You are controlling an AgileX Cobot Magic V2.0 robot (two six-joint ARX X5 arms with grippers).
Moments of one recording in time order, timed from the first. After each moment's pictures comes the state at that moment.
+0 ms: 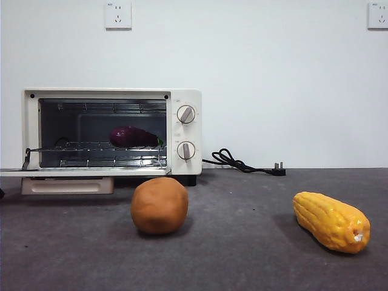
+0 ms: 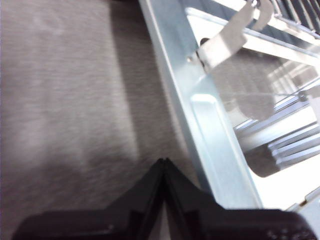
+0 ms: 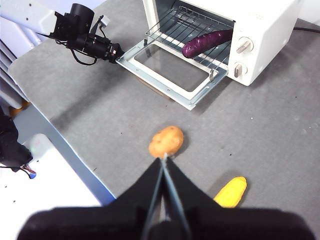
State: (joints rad) left arm 0.36 1.93 1.00 -0.06 0.84 0.10; right arm 0.72 1.10 1.83 -1.35 -0.11 0.00
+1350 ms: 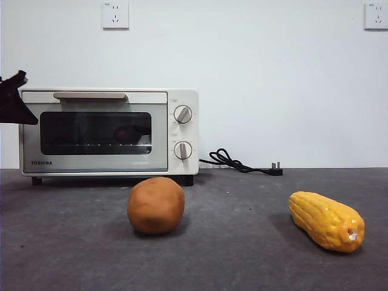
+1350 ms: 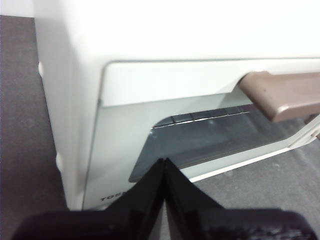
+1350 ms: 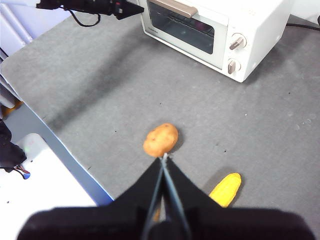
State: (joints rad) left arm 0.25 1.79 1.20 0.04 0.64 0.05; right arm 0.72 1.11 1.83 -1.35 -0.10 0.00
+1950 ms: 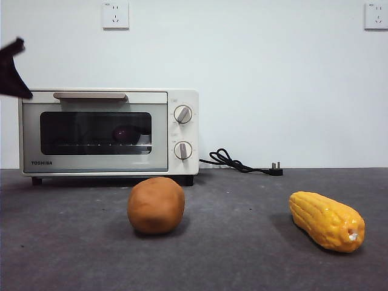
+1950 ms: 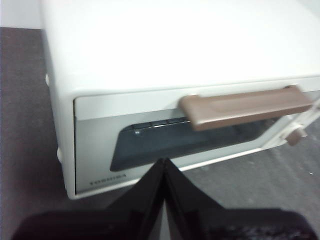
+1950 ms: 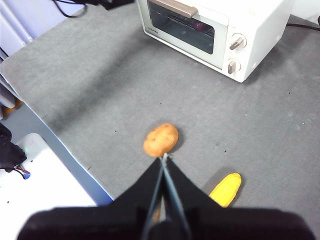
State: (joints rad) left arm 0.23 1.57 1.20 -0.19 0.58 0.05; right arm 0.72 1.11 1.83 -1.35 -0.10 0.00
